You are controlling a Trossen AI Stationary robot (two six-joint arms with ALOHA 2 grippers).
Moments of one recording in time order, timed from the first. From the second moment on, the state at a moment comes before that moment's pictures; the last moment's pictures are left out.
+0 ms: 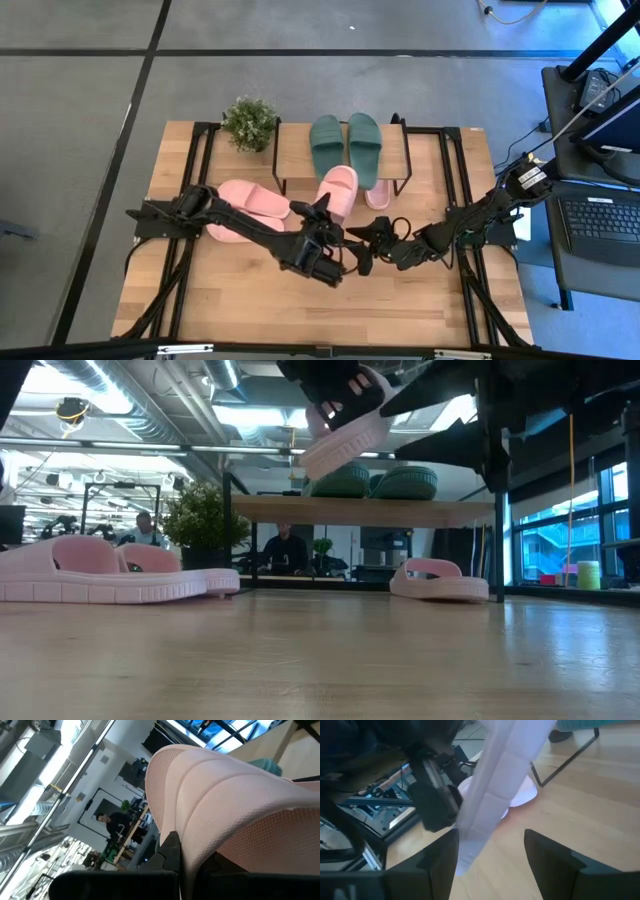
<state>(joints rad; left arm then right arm) -0.36 2.11 1.79 -1.04 -1.57 -0.43 0.51 1.54 0.66 0.53 0.79 0.83</state>
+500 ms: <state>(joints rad) -0.28 2.11 1.79 -0.90 -1.57 -0.36 0.49 1.54 0.66 0.56 0.80 0.81</state>
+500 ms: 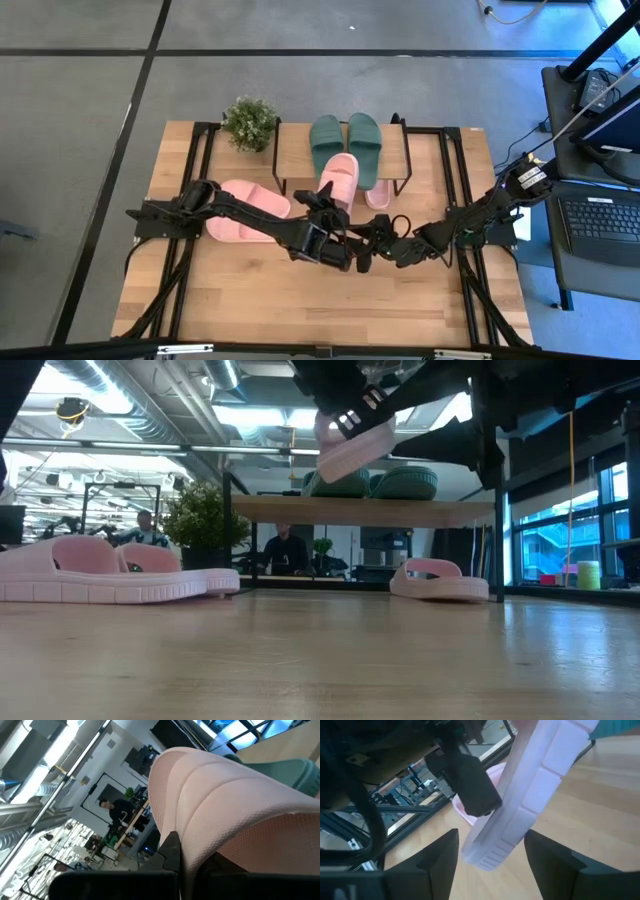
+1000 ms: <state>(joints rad) -0.29 2.11 1.79 -0.89 -1.57 -0.36 0.48 1.54 0.66 0.56 0.79 0.75</state>
